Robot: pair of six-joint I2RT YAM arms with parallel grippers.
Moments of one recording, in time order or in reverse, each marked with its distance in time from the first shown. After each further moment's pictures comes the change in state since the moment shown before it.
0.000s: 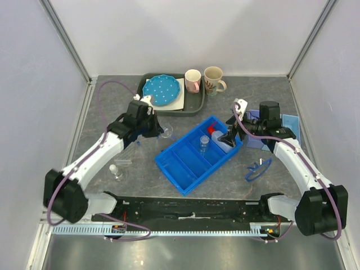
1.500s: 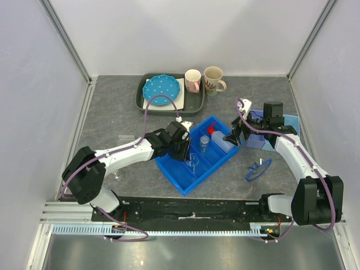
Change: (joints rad) left arm -0.372 0.179 -0.085 0.116 0.048 0.056; right arm -0.093 0.084 0.000 -0.039 -0.018 -0.076
